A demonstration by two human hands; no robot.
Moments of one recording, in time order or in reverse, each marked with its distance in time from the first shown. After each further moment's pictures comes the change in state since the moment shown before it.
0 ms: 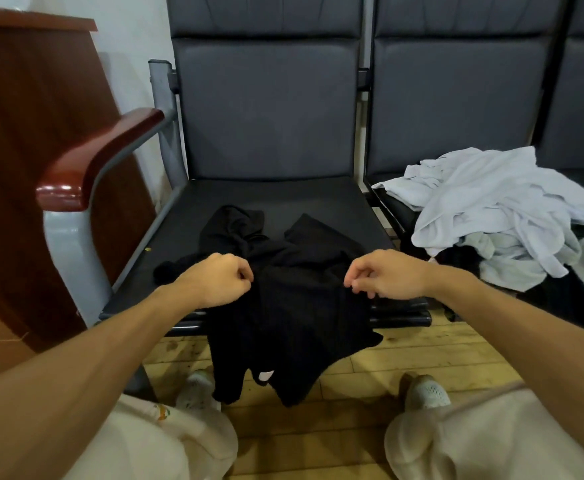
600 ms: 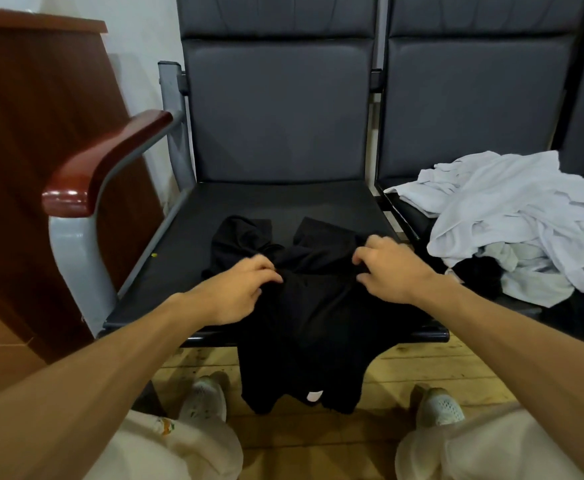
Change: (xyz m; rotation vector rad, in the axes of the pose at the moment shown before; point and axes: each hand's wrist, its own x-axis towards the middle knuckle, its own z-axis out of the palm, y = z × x) left_hand 0.011 -0.005 0.012 0.108 -0.028 0.327; right_hand 0.036 -0.002 0.009 -0.506 0.284 0.062
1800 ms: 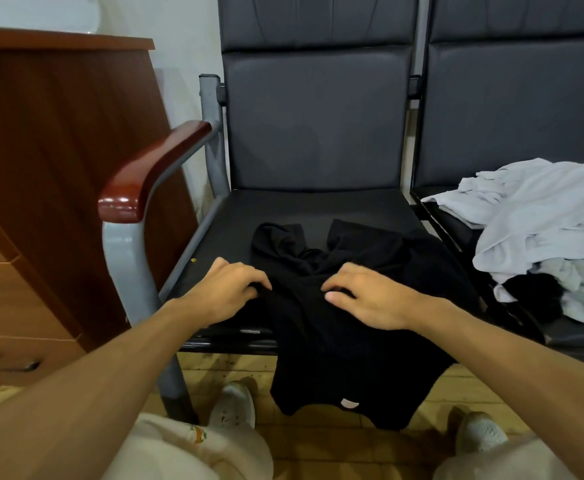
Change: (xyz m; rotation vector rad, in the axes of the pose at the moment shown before) left_hand -0.024 -0.052 -0.015 0.130 0.113 -0.116; right_hand 0.014 -0.065 0.007 0.388 -0.102 -0.256
